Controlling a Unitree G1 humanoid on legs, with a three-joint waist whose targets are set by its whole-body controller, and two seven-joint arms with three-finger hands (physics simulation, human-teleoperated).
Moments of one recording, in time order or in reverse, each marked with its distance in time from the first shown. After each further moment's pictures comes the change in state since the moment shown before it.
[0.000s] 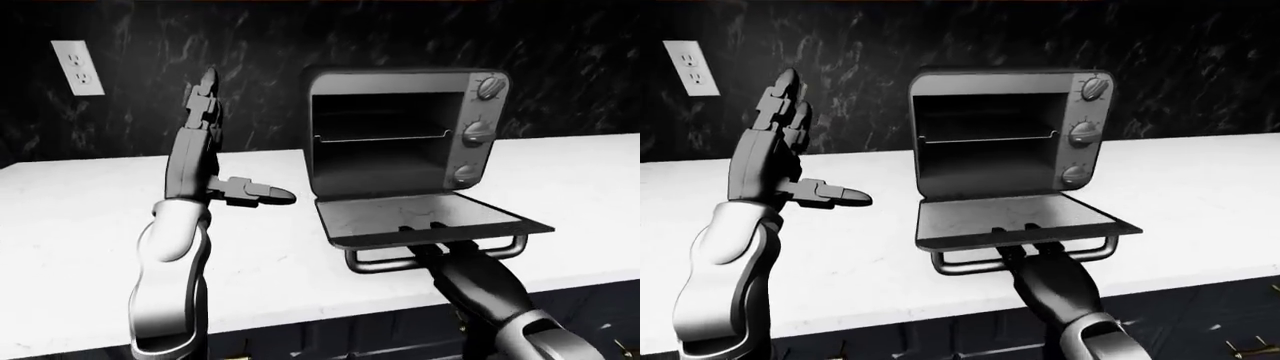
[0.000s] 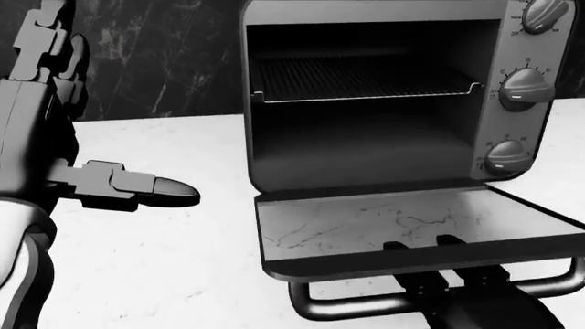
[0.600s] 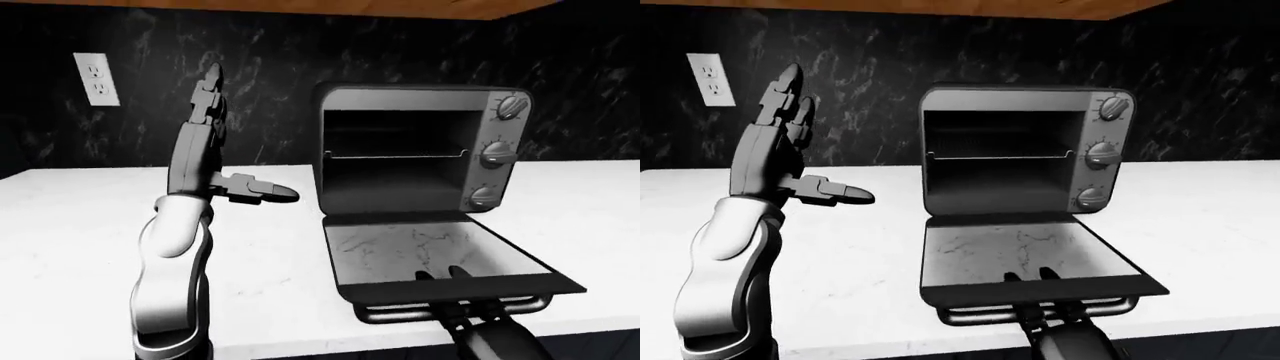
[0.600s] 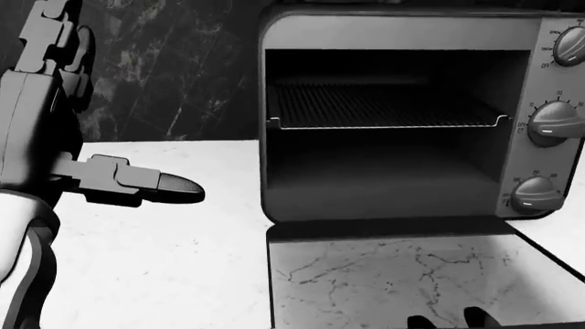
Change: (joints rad) left arm -0.024 0.002 -0.011 0.002 0.009 0.010 -0.013; right arm 0.318 0.356 -0.399 0.025 0.152 -0.635 -0.208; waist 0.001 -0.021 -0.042
